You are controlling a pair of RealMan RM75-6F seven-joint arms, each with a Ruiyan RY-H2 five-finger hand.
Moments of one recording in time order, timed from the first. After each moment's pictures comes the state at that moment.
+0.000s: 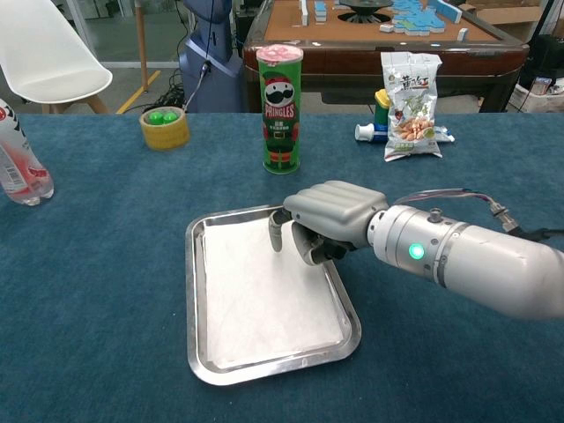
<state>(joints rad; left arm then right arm) 0.06 -1.02 -0.07 -1.71 1.50 1.69 0.07 0.85 -1.79 0.11 -1.30 -1.21 0.84 -0.41</state>
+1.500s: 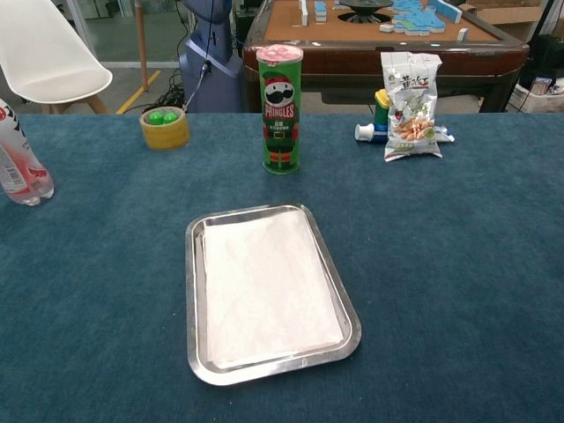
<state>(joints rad) 0.03 -1.07 -0.06 -1.68 1.50 1.62 0.13 0.39 -1.08 -0.06 -1.94 -1.20 1.39 -0.62</state>
